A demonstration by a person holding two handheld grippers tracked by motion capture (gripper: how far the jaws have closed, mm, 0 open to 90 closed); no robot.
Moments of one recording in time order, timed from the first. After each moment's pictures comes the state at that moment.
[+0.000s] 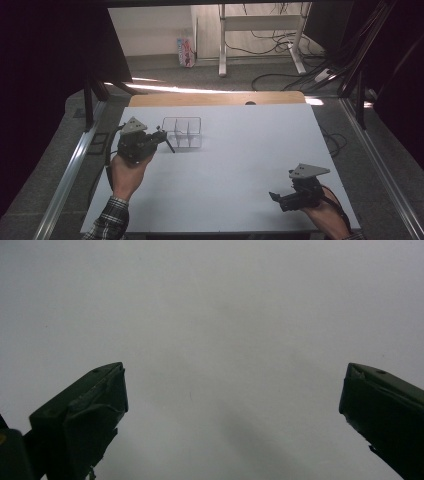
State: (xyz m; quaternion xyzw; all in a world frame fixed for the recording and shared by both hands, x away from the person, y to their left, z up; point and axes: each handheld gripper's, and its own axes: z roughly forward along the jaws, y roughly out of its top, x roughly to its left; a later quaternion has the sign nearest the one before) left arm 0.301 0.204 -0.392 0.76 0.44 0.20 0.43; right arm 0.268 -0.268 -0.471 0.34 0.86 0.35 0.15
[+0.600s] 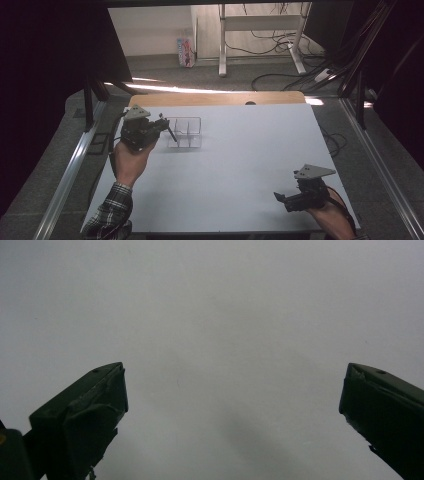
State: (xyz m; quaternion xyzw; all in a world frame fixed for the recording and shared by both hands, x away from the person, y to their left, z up) left arm 0.324 0.200 -0.373 0.75 0.44 0.21 0.44; right arm 0.266 -0.280 -0.471 0.34 0.86 0.35 0.16
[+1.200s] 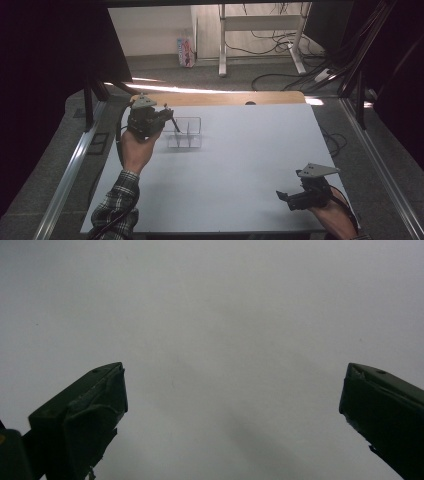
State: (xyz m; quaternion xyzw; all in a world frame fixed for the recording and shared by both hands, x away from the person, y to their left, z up) left arm 0.354 0.190 -0.369 0.75 0.45 0.22 0.43; right arm 0.270 -0.288 -0.471 0.35 0.85 0.36 0.15
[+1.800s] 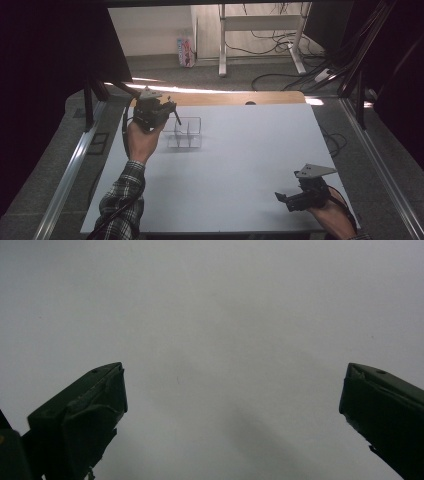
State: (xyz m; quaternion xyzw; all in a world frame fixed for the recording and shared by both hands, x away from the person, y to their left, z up) left arm 0.378 0.181 -0.365 0.76 0.45 0.24 0.42; right arm 0.270 -0.285 -0.474 0.34 0.86 0.35 0.14
